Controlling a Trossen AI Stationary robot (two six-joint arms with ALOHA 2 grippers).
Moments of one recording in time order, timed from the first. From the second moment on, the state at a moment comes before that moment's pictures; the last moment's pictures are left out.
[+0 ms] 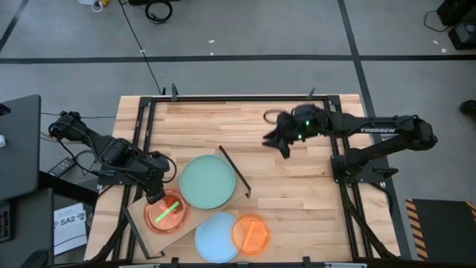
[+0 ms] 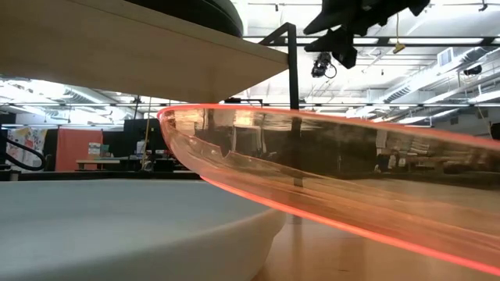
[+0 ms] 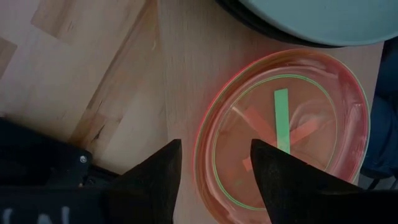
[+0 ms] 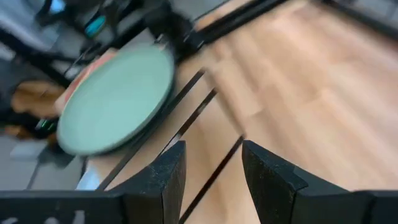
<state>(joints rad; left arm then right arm) -0.52 1.05 1.12 -1.29 0.02 -1.09 -0.18 1.13 0.91 -0.24 -0.19 0.41</state>
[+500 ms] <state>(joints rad) -0.52 1.05 1.12 -1.29 0.02 -1.09 0.28 1.13 0.88 -0.23 0.13 0.41</state>
